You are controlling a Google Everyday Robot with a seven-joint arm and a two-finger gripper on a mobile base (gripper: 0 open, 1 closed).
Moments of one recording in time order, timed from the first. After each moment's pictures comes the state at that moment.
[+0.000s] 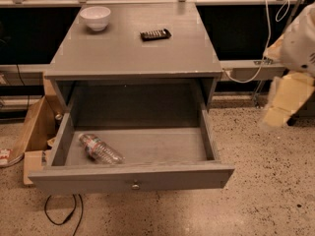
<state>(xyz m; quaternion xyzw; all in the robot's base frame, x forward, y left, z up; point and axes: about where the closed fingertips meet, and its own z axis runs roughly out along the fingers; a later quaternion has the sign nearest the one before) 0.449 -0.207 0.961 -0.59 0.79 -0.02 0.16</state>
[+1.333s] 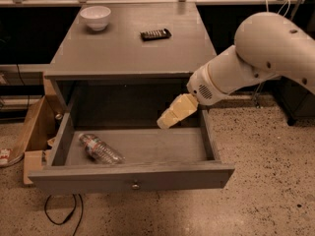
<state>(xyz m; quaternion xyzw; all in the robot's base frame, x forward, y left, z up) 0.536 -0.051 0.839 -0.46 0.82 0.19 0.27</state>
